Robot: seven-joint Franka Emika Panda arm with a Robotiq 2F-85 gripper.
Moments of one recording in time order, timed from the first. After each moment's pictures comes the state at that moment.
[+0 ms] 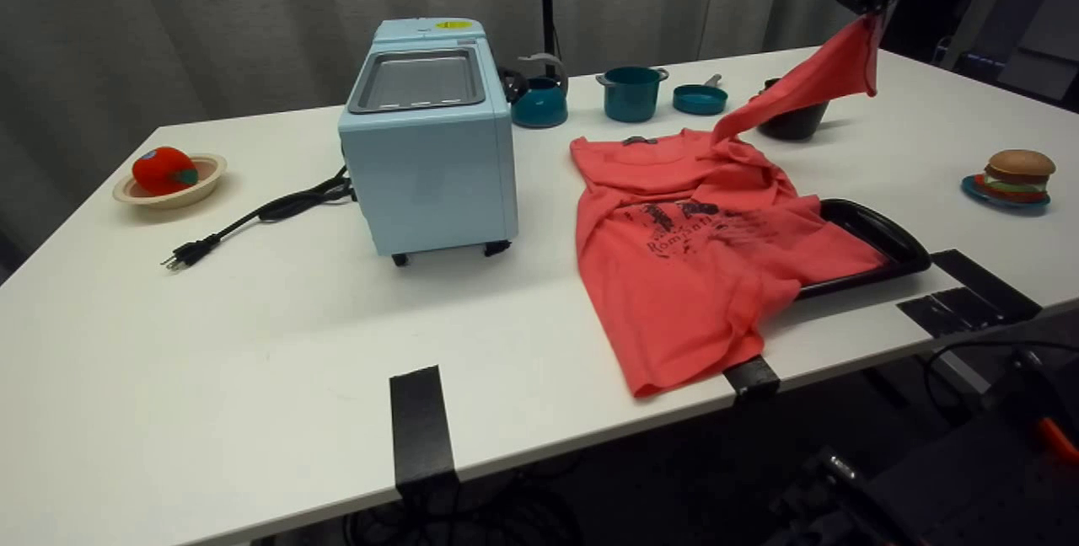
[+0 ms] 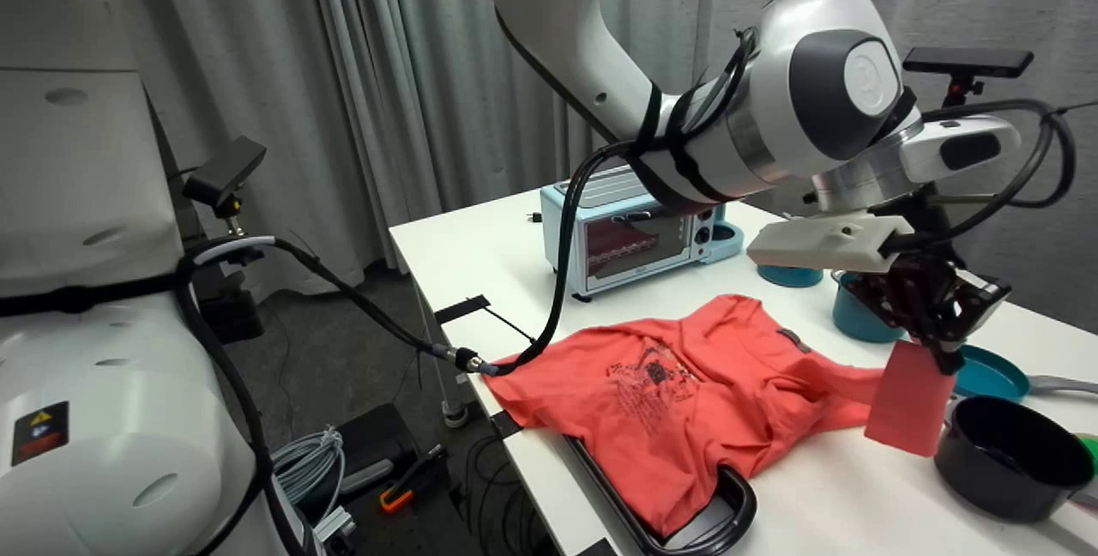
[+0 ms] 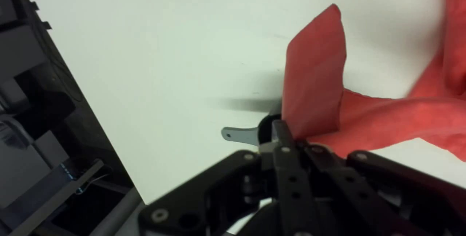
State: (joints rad) arm 0.06 0.17 -0.44 -2.10 -0.62 2.52 0.40
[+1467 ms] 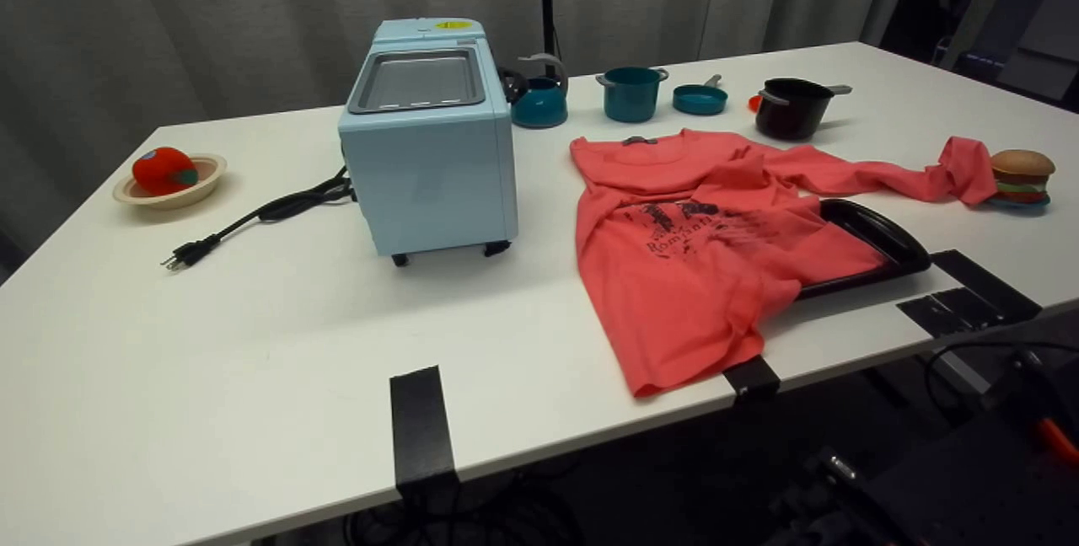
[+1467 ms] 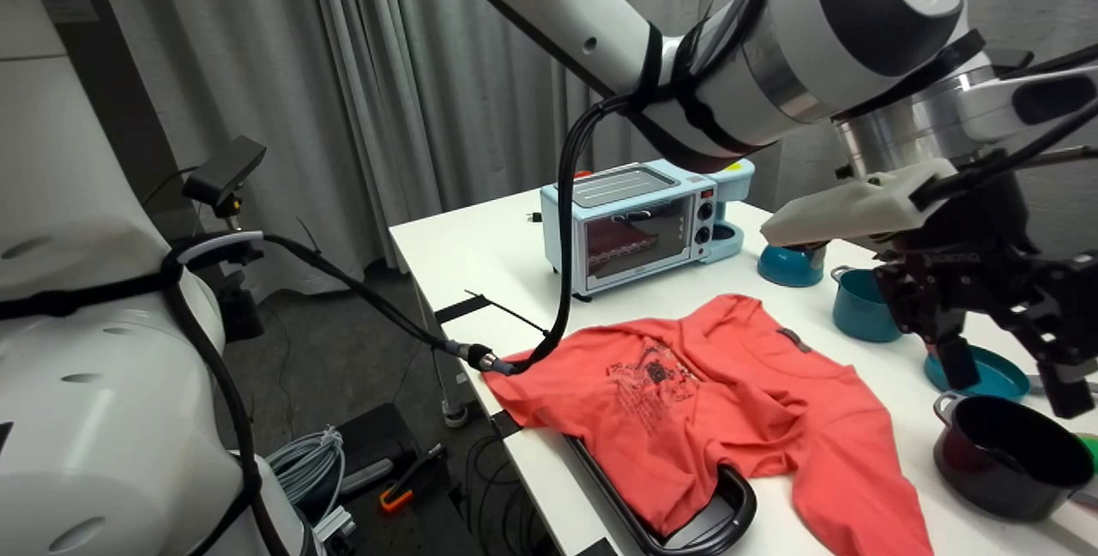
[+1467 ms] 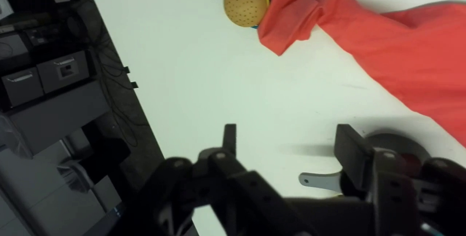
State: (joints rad) arm -0.16 0.05 -0.26 -2.11 -0.70 2.25 0.44
